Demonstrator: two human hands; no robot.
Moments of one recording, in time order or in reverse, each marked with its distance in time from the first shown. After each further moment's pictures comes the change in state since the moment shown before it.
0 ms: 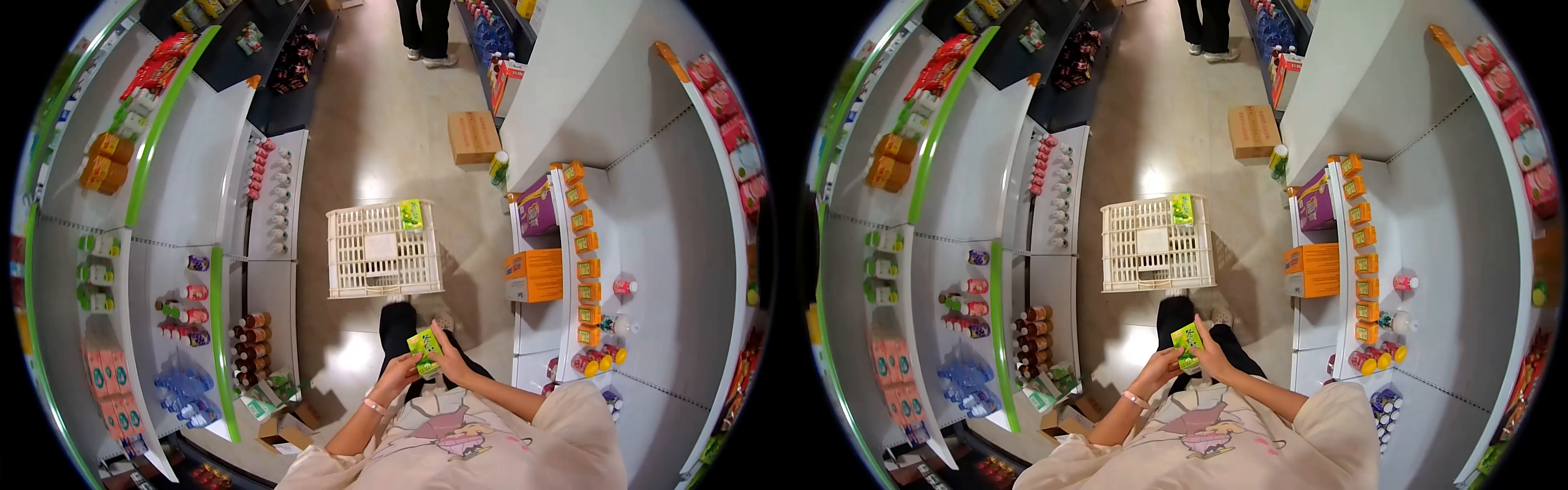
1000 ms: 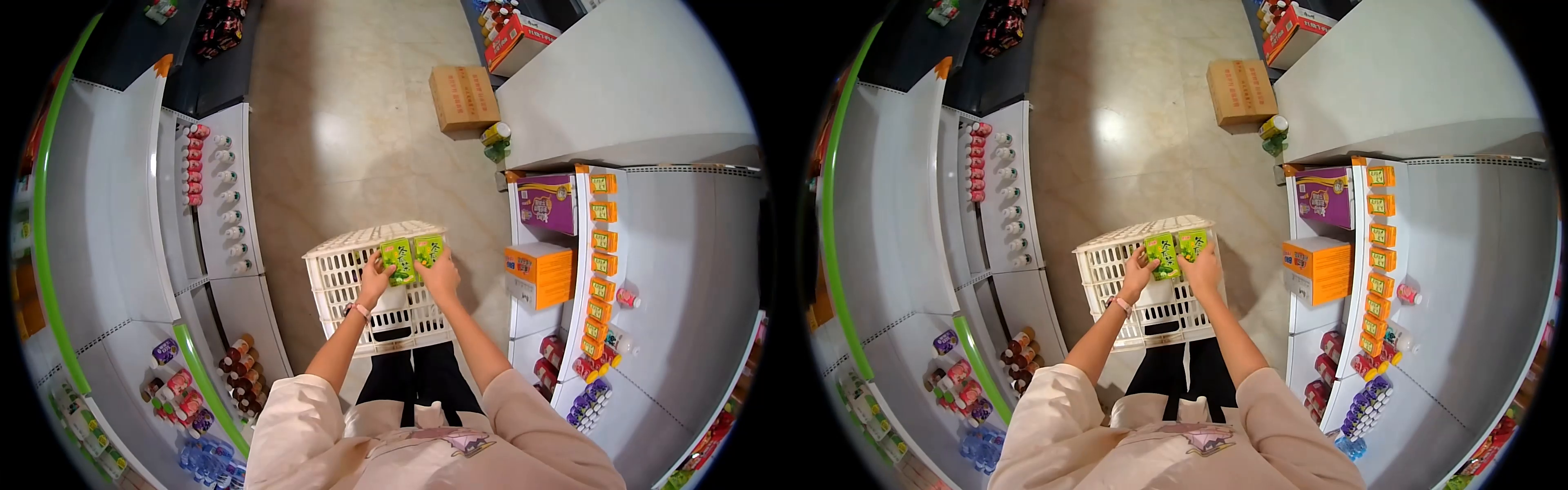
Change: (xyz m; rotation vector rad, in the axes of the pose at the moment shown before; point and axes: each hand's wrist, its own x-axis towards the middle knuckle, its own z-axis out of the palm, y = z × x) left_hand 0.352 0.316 -0.084 0.367 0.076 0.427; right_hand 0.428 -0.008 -0.058 -0.814 0.688 0.514
